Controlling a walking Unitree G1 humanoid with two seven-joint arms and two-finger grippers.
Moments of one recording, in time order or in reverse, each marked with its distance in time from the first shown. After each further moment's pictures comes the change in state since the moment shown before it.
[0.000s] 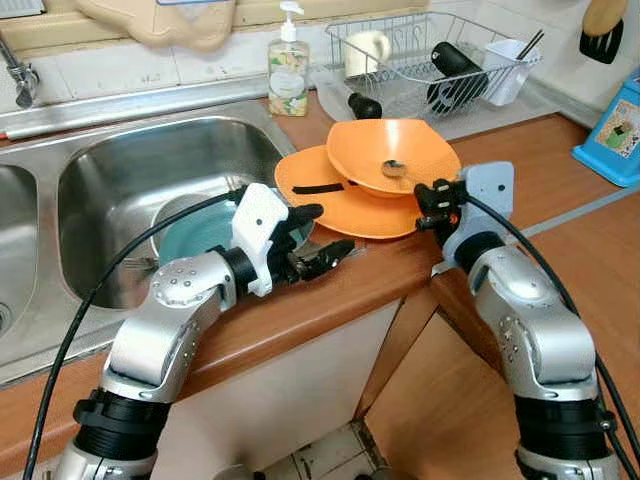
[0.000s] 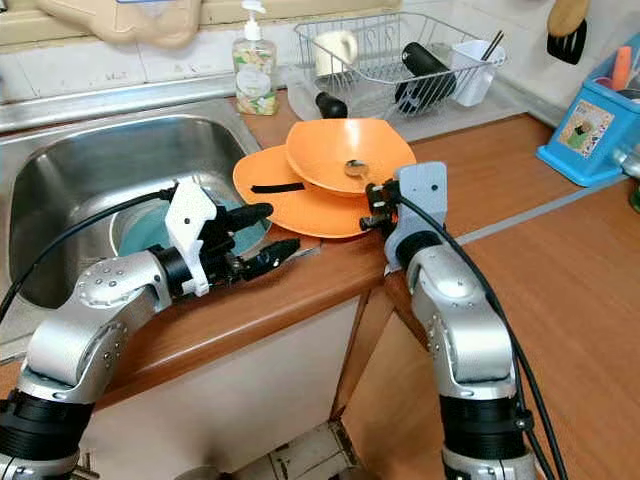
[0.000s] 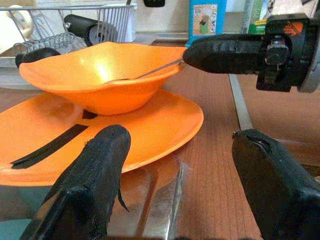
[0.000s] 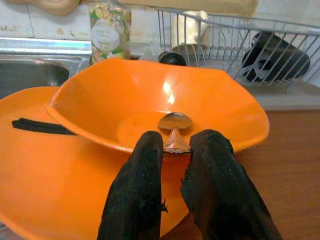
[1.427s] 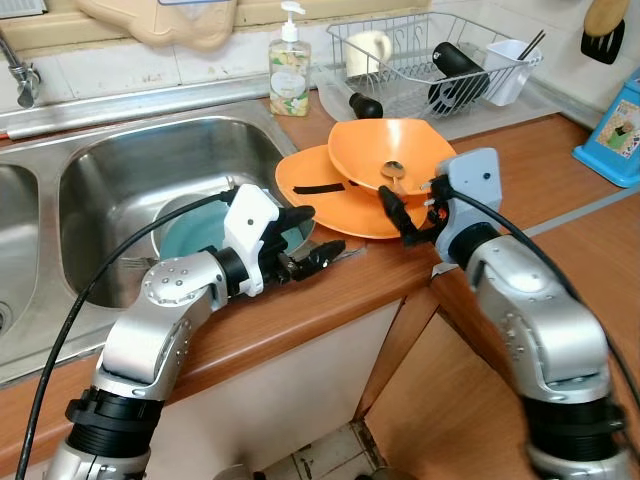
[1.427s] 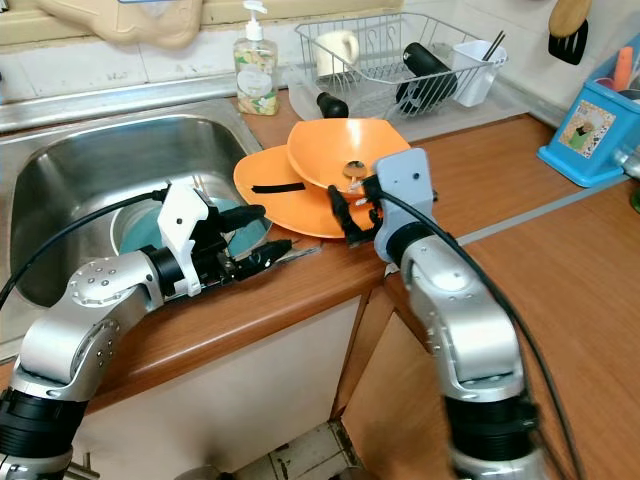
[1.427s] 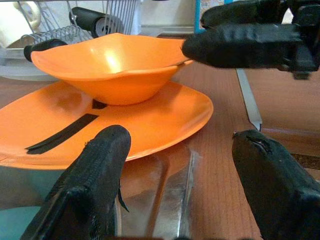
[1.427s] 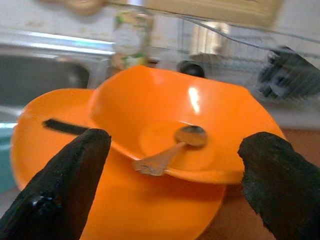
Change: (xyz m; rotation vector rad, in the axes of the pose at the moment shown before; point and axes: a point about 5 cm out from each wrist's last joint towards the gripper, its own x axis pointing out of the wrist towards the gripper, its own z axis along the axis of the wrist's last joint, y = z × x) left arm -0.006 0.007 -0.004 -0.011 0.019 0.010; right arm -0.005 0.014 0.012 -0.040 0.020 0.015
